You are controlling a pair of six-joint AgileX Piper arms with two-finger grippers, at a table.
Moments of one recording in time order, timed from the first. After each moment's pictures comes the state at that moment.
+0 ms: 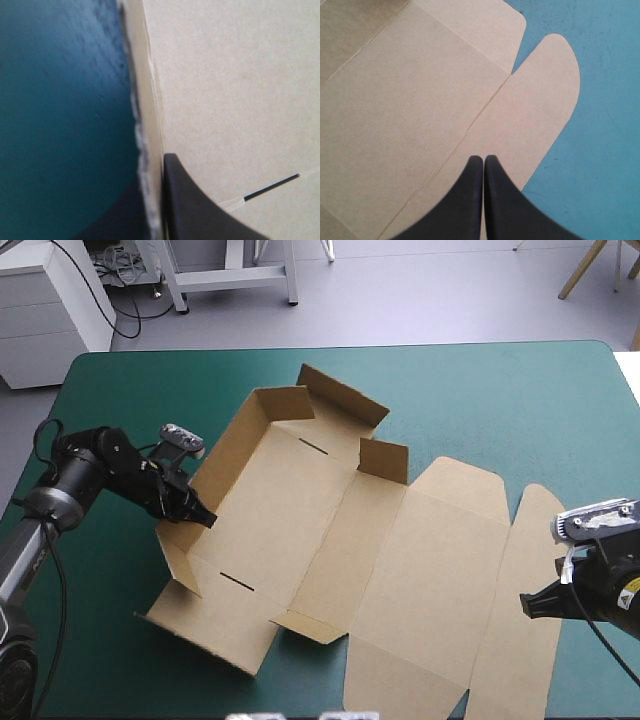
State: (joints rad) left arm -0.13 1.49 -1.20 -0.28 1.08 0.53; right arm 0.17 0.68 -0.96 -0.04 1.18 -0.10
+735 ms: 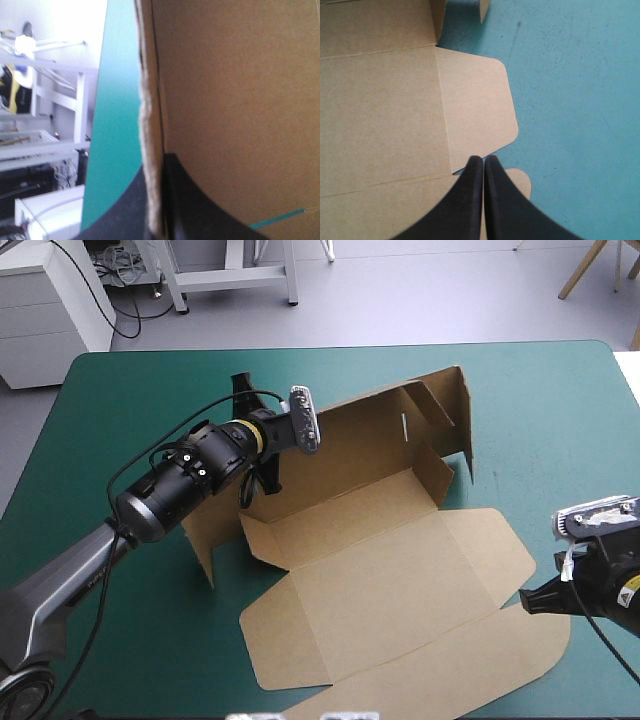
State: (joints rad) left arm -0.67 1.54 -1.39 0.47 0.66 0.53; right arm 0.17 0.68 -0.96 -0.04 1.15 -0.10
